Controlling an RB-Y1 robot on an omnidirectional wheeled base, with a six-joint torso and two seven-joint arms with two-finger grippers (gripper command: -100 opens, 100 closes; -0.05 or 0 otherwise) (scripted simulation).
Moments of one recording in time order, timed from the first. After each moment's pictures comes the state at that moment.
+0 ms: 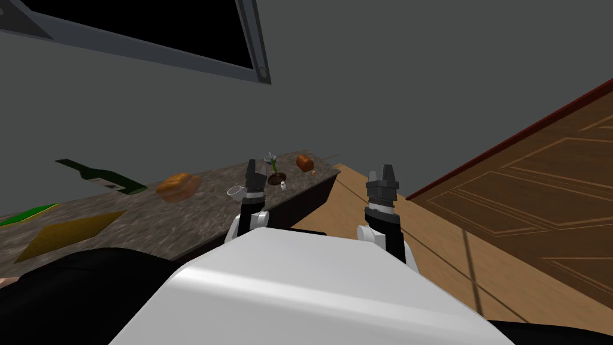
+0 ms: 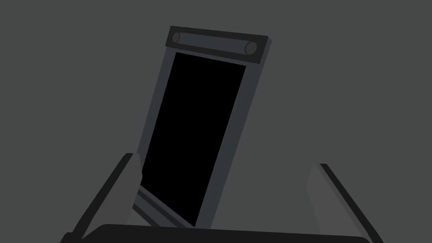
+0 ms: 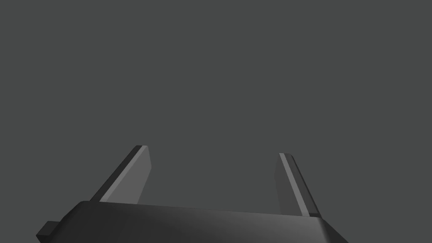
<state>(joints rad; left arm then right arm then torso) 0.45 -0.04 0.05 -2.21 -0.12 -0.48 0.07 0.52 0.00 0.00 -2.38 0.09 -0.36 0.03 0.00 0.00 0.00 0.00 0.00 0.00</state>
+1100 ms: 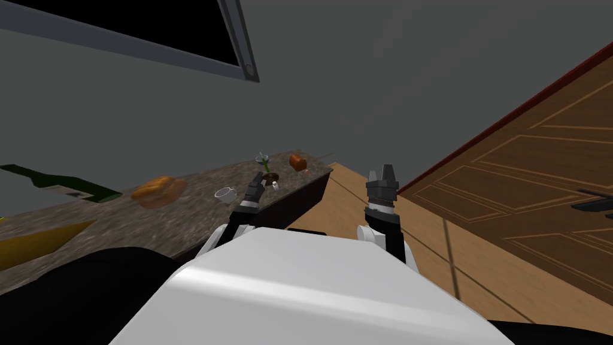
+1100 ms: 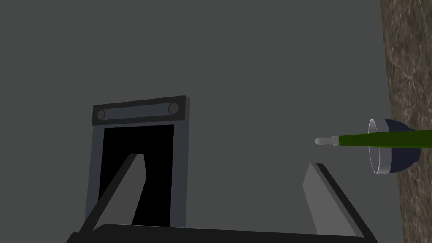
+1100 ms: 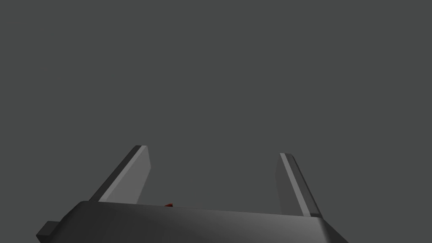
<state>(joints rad) 0.65 0.22 0.03 -2.26 -0.08 -0.26 0.04 0.52 0.00 0.00 -2.38 0.09 -0.36 0.03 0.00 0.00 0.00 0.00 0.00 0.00</state>
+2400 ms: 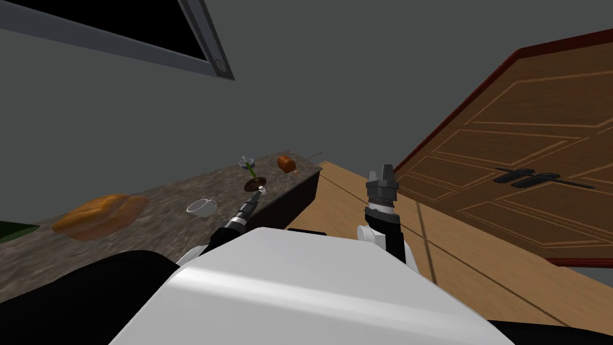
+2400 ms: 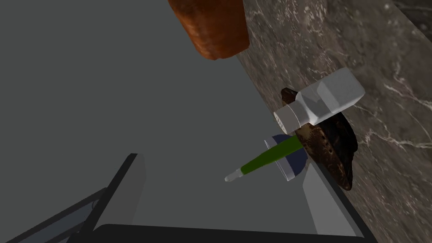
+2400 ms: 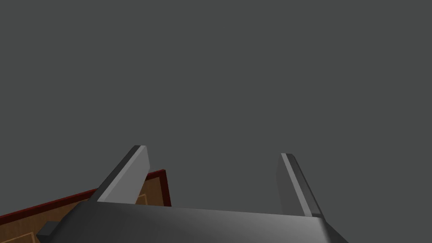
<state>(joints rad) 0.94 0.38 0.05 -2.34 -0.09 0.03 -0.04 0.52 0.00 0.00 -2.38 0.09 -0.36 0.03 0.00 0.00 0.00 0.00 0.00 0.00</state>
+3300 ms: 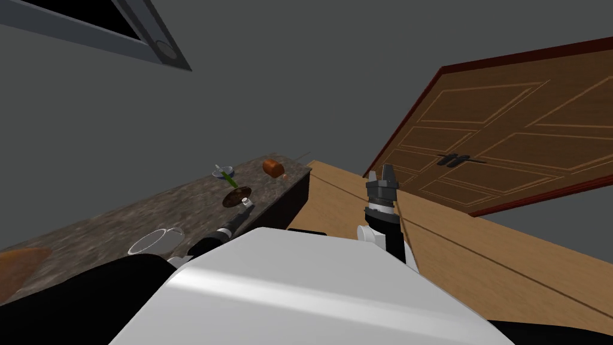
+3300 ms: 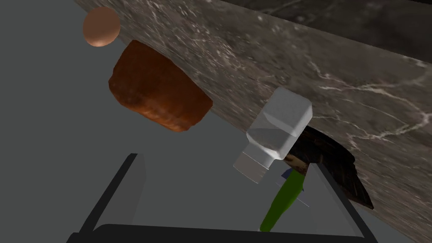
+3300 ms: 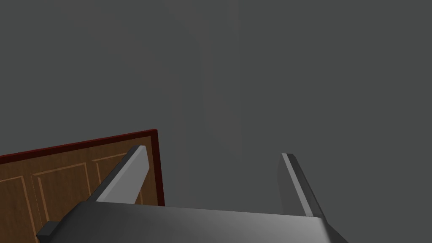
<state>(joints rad) 1.09 0.58 0.10 -2.33 -0.19 0.21 -0.10 0.52 0.00 0.00 -2.38 0.09 -0.36 0.03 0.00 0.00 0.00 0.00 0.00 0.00</state>
